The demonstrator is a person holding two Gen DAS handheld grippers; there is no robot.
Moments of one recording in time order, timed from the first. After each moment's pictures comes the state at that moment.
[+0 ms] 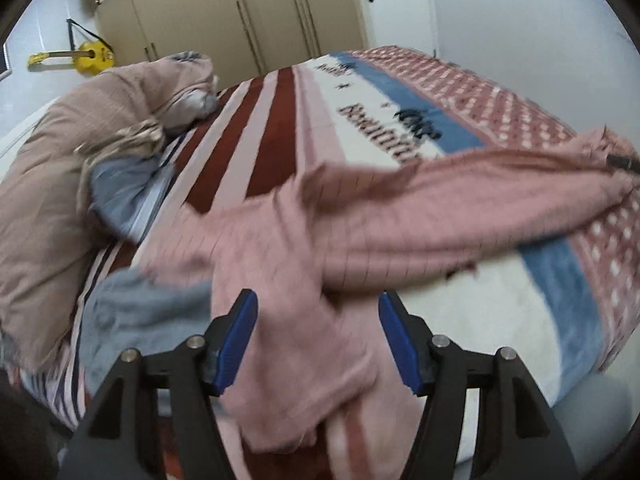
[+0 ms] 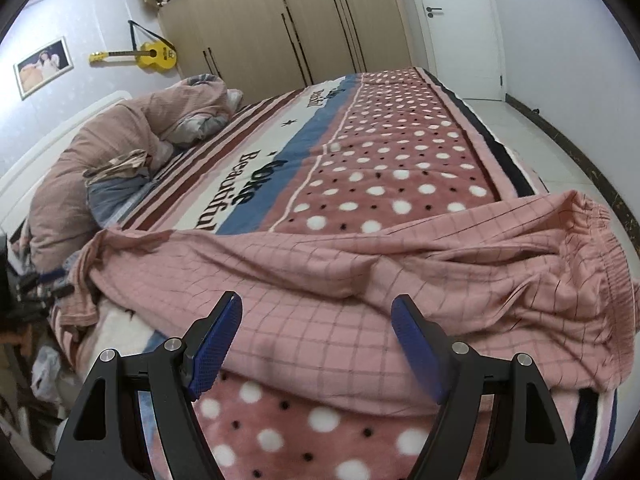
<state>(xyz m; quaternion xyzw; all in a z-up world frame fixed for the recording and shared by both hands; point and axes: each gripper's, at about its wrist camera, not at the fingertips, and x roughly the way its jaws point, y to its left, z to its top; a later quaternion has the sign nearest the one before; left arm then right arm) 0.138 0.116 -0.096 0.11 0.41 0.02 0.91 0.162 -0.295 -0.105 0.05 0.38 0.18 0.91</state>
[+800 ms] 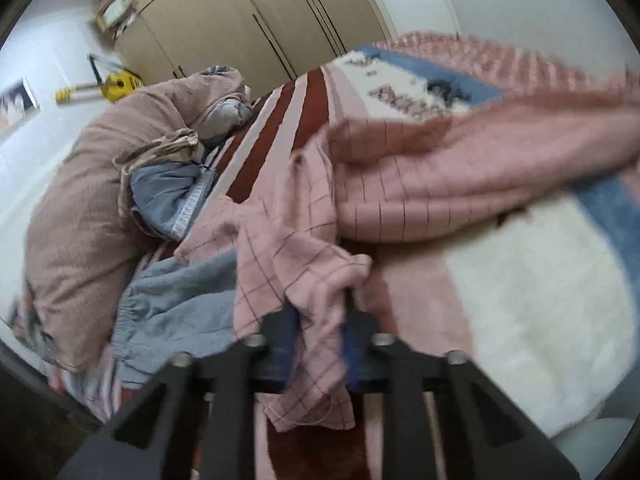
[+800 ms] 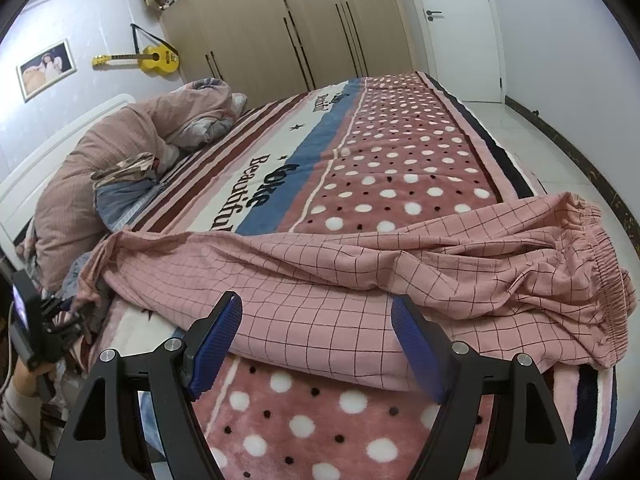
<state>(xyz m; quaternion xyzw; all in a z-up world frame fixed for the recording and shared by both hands) 0.128 0.115 -0.126 0.18 0.37 0.09 0.91 0.147 -0.286 -0.094 0.05 0.37 0.18 0.91</state>
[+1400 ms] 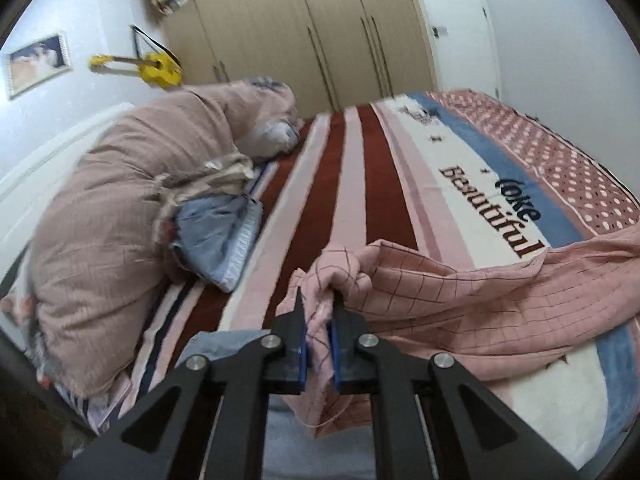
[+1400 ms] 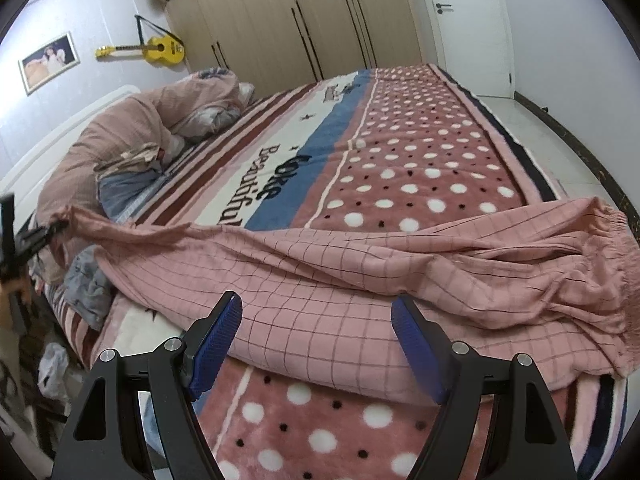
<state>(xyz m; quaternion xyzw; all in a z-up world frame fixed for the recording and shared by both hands) 0.200 0.212 -0.032 0.10 0.35 0.11 0.92 0.166 -0.262 -0.102 0.04 0.39 0.19 0.90</state>
